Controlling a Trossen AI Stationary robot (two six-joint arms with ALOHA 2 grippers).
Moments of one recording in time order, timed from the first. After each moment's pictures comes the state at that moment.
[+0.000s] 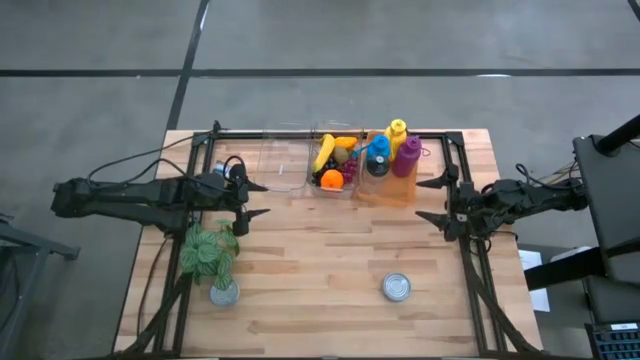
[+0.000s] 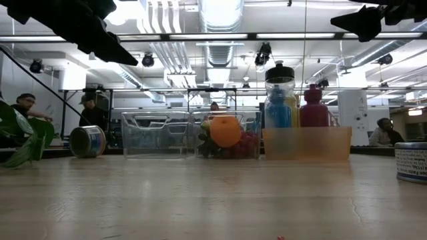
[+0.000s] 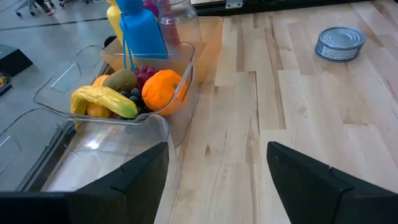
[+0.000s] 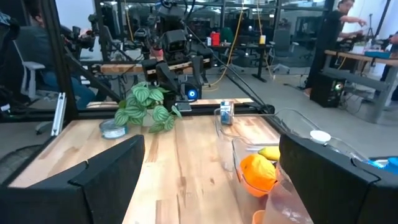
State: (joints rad) left arm 0.03 0.76 0.57 -0.32 -0.16 0.10; right arm 0.24 0.24 0.40 -0.20 0.36 0.02
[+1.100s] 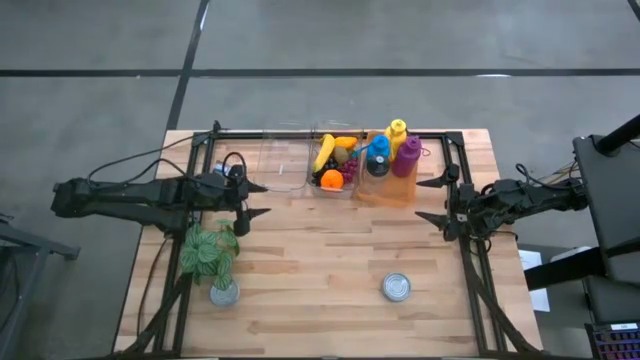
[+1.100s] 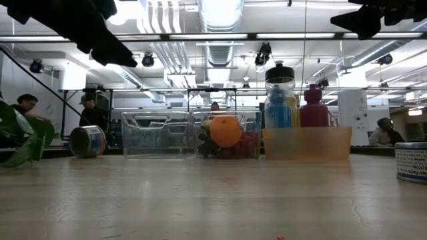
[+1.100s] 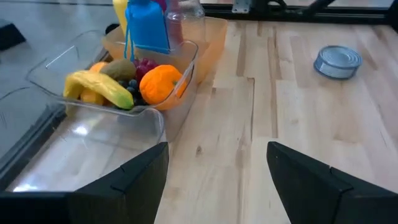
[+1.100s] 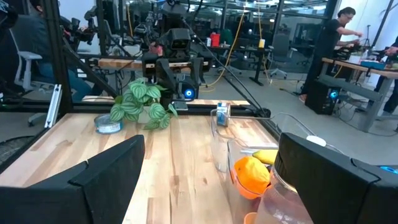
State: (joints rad) left arm 0.03 0.76 0.57 -0.32 -0.16 -0.02; right arm 0.24 0.24 0.40 -0.20 0.37 -0.03
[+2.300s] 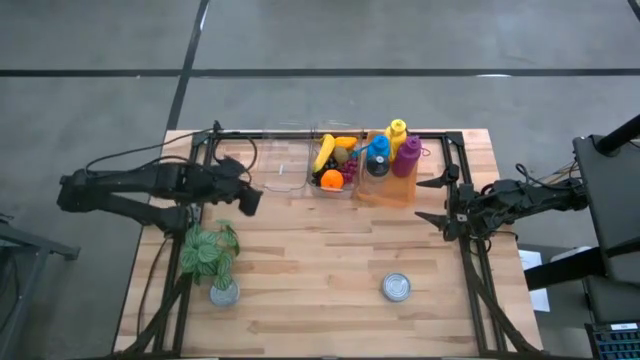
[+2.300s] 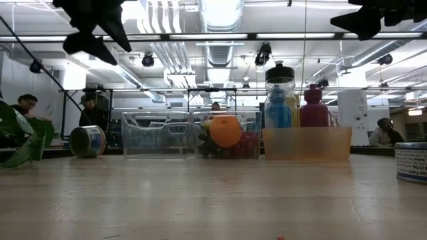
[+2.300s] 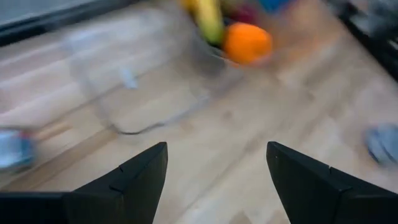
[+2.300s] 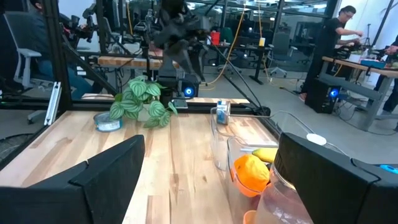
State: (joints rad) left arm 0.03 0.96 0.95 -0.88 -0.35 -0.83; right arm 0.24 0.24 0.40 -0.21 0.37 -0.04
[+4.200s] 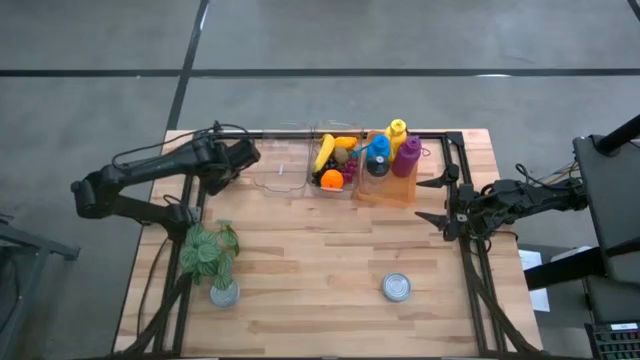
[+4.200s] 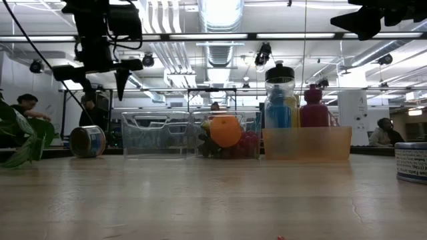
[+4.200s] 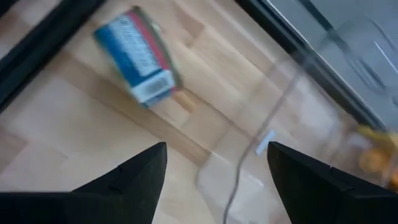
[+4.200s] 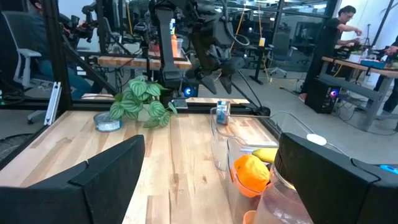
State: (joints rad) left arm 0.45 1.21 0.94 -1.03 -0.43 -1.75; right arm 0.24 0.24 0.40 -0.21 0.37 -0.04
